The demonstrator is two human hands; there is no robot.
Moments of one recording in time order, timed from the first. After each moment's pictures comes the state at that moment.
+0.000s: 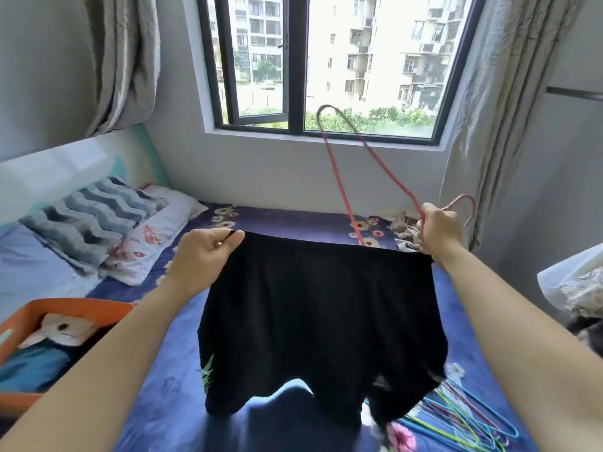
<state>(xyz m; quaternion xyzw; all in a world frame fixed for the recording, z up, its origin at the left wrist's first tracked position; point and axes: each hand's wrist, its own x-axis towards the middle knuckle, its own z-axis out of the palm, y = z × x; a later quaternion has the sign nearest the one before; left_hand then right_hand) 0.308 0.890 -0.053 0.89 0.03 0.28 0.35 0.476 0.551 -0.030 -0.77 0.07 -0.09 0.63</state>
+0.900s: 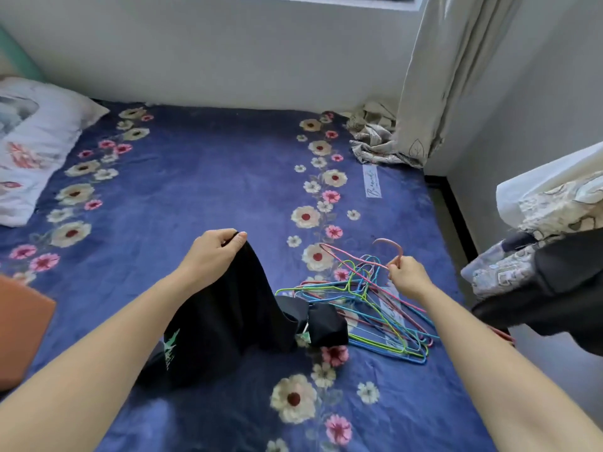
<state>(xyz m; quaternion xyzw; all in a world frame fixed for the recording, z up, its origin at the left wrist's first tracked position) 0.464 0.743 -0.221 0.91 0.10 -0.02 0.40 0.542 0.376 -0.295 -0.95 0.09 0.17 0.26</state>
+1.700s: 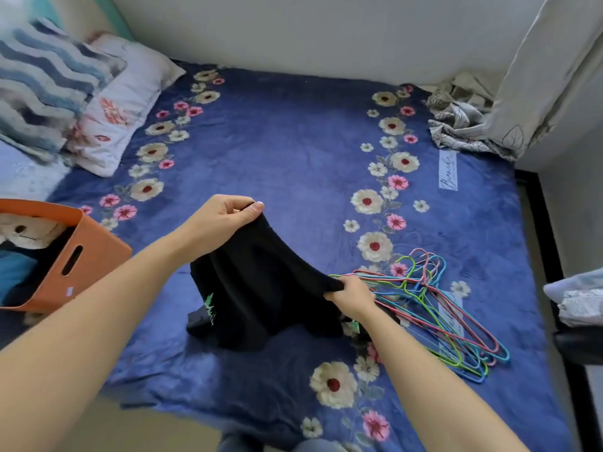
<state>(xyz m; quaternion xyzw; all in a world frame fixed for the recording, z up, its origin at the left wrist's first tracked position) 0.431 0.818 -0.173 0.86 0.10 -0.09 0.49 0.482 0.571 -0.354 -0.89 -0.05 0.34 0.30</state>
